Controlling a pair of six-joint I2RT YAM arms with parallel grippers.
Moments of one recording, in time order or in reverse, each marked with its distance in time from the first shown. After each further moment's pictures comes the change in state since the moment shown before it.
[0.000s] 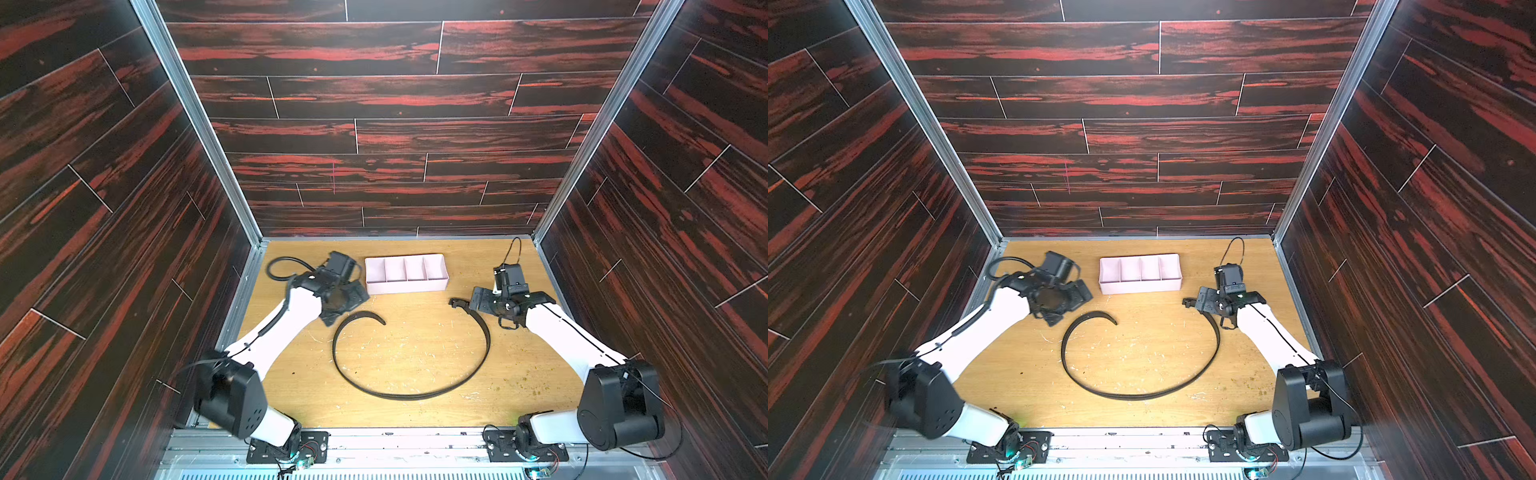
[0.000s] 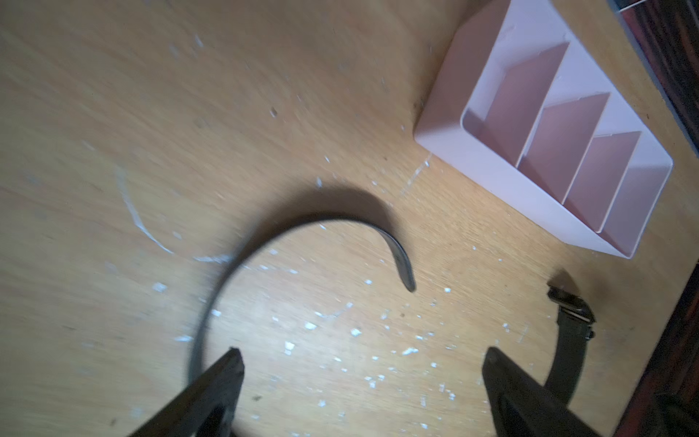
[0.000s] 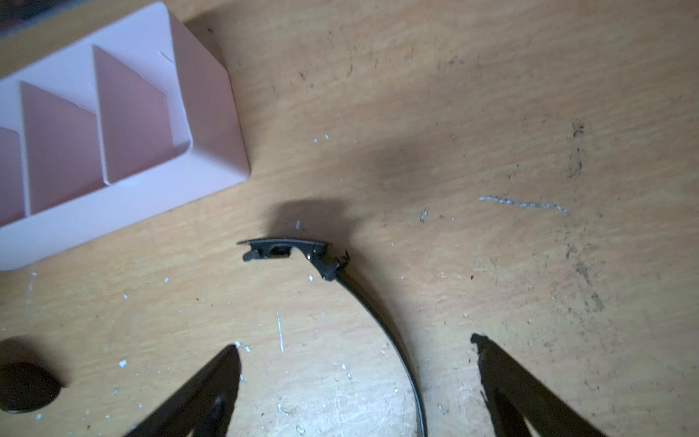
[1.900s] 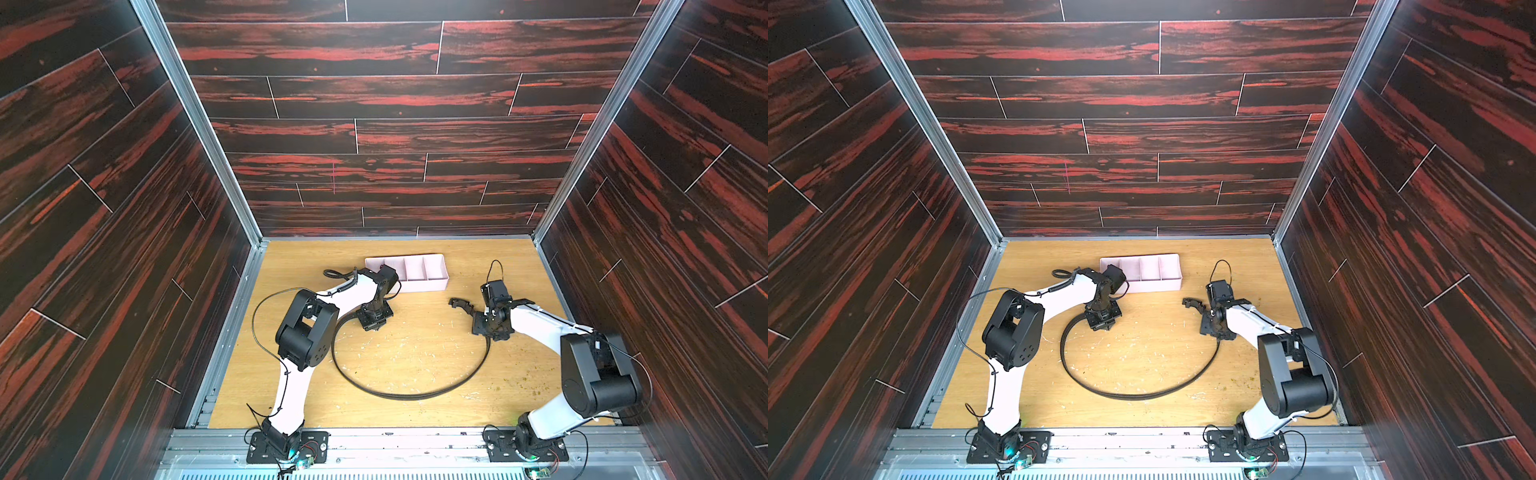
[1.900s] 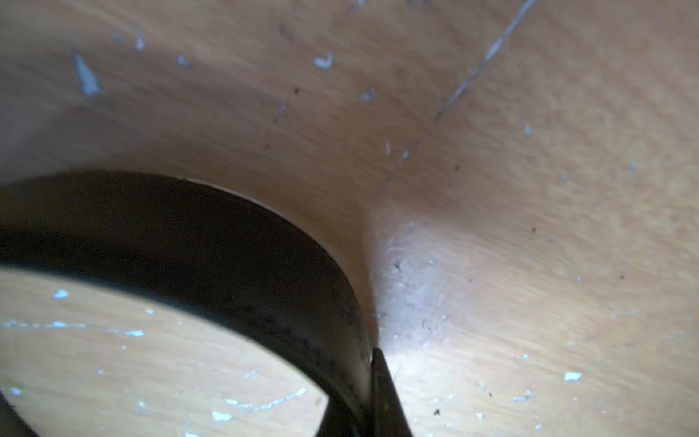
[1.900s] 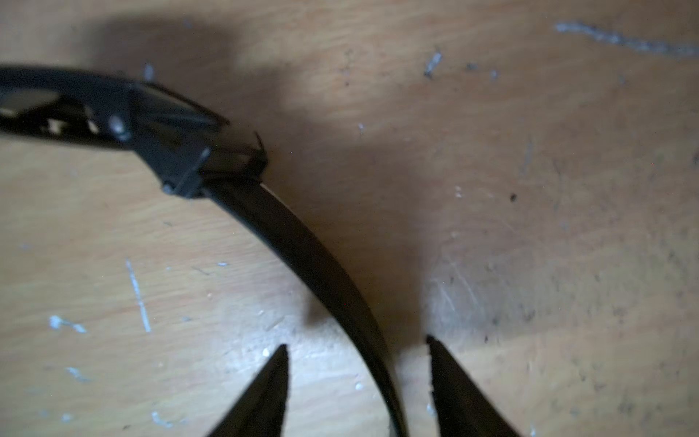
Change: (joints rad) left arm -0.120 0.566 0.276 -0.109 0.051 0.060; right arm -0.002 0.195 -0.096 0.013 -0.006 -0.066
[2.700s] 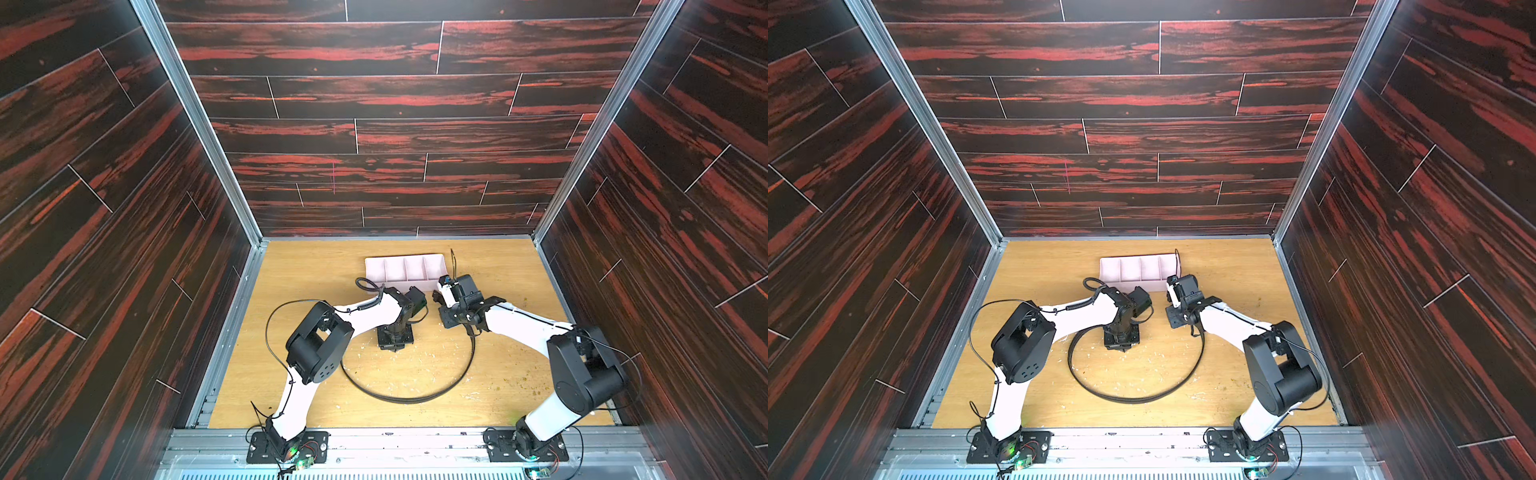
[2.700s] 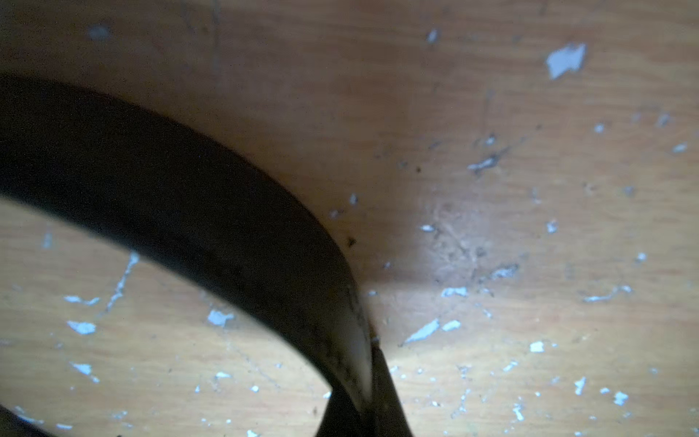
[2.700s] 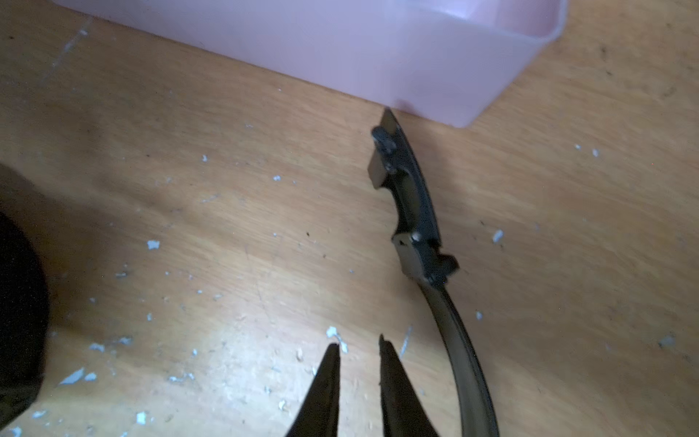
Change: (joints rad) left arm -0.219 -0.031 -0.061 0.005 0.023 0.101; right arm 0.261 0.059 0.109 0.206 -0.058 -0.299
